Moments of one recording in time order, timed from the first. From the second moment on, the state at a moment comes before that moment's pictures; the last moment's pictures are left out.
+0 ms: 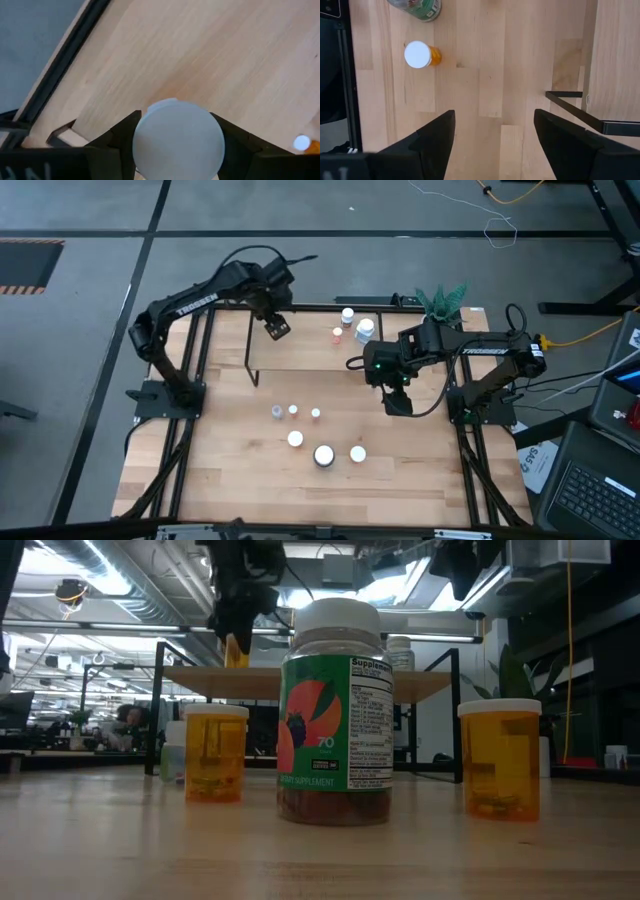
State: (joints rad) left arm 0.59 1.66 1.67 -1.22 -0.03 -0.04; right arm 0.04 1.56 1.63 -1.39 -0.13 0.04
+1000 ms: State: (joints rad) left arm 0.53 1.70 1.69 -1.15 -0.12 -0.01; right arm 0.04 1.56 1.63 -1.40 -0.13 0.05
